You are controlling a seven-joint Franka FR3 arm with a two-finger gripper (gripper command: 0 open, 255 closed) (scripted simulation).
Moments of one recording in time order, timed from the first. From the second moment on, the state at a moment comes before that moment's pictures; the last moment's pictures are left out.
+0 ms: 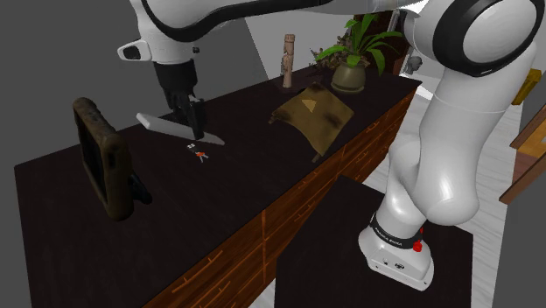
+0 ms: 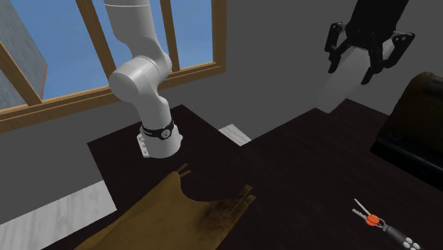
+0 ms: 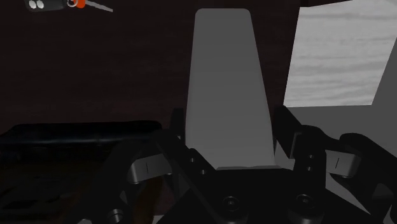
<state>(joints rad) 0.60 0.04 -0.09 -1.68 0.01 1.72 -0.93</state>
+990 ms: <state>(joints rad) 0.60 0.05 -0.09 -1.87 0.02 1.92 -0.93</state>
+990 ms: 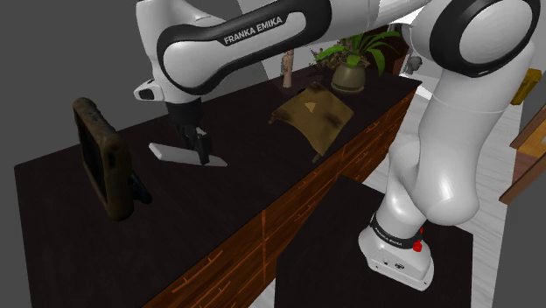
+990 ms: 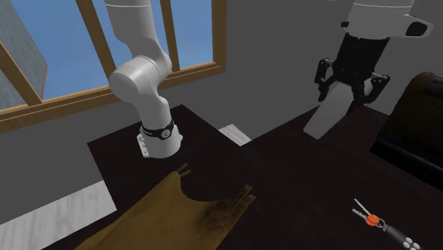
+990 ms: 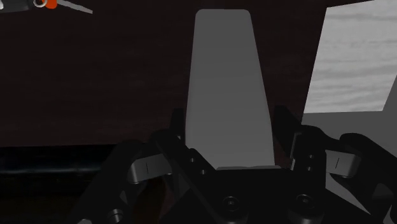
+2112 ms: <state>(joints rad) 0.60 0.12 -0.09 -2.02 0.02 2.13 -0.94</state>
